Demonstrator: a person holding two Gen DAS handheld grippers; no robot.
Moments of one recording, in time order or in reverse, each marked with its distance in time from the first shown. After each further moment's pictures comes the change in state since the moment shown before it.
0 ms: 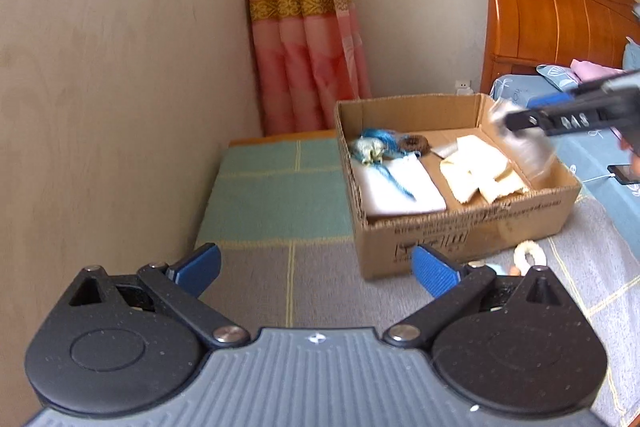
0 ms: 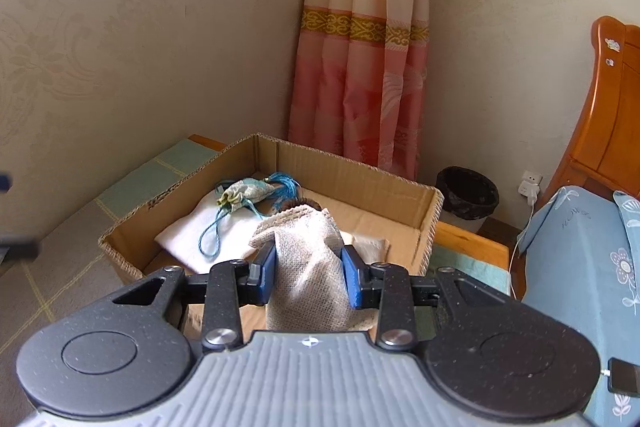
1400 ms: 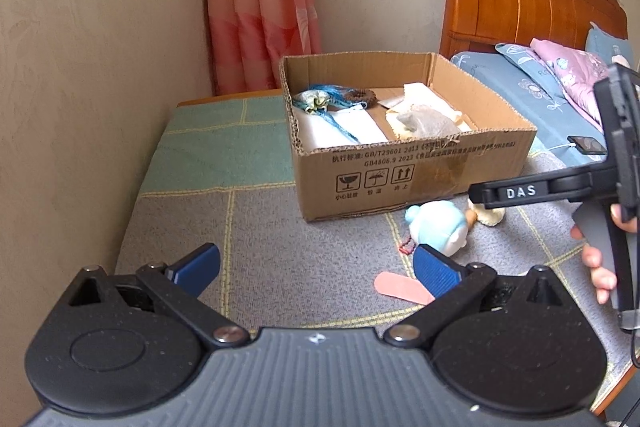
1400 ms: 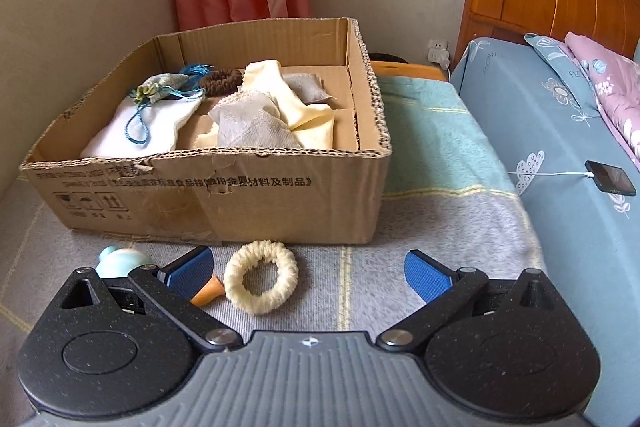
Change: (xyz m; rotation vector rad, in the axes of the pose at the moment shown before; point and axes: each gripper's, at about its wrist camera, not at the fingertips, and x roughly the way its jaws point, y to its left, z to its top) left arm 0.006 -0.018 -0.044 0.023 0.046 -0.129; right arm 0.017 0.028 -0.110 0.359 0.194 -0.240
